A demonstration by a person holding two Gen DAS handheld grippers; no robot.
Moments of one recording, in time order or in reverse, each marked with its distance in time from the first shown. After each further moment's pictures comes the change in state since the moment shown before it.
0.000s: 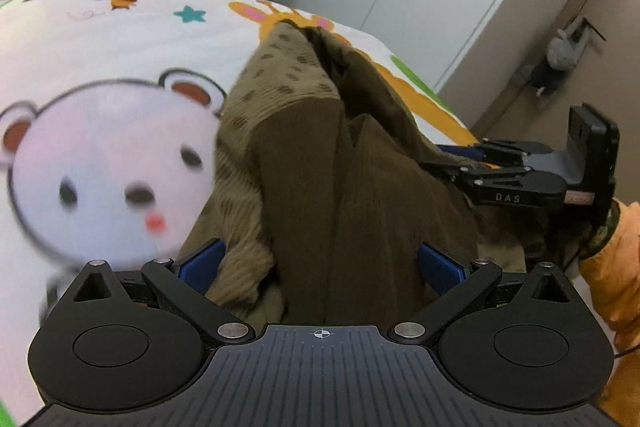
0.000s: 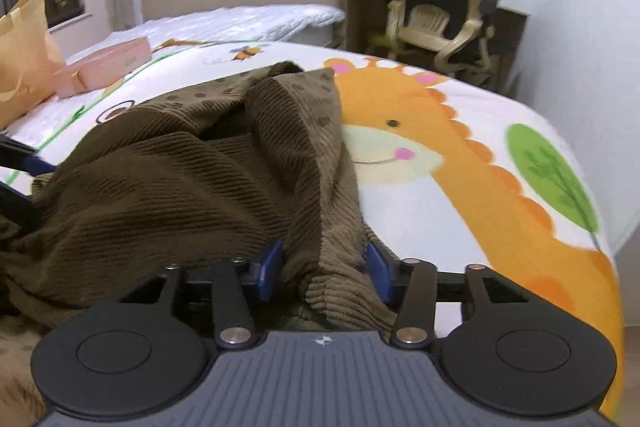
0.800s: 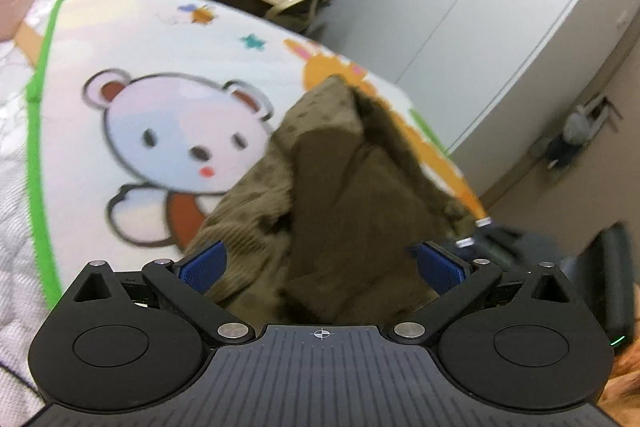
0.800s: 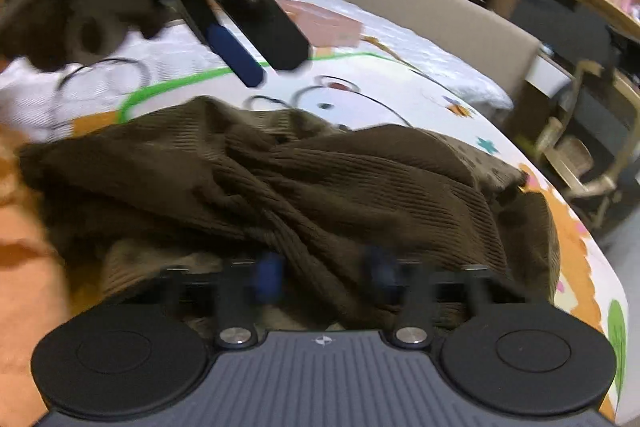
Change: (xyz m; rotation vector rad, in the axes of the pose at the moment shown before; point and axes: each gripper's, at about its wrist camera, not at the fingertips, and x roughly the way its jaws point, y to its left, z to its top) left arm -0.075 -0.005 -0.024 -0.188 -0.155 0.043; right arm -0.040 0.137 -0.016 -0.567 -0.056 0.235
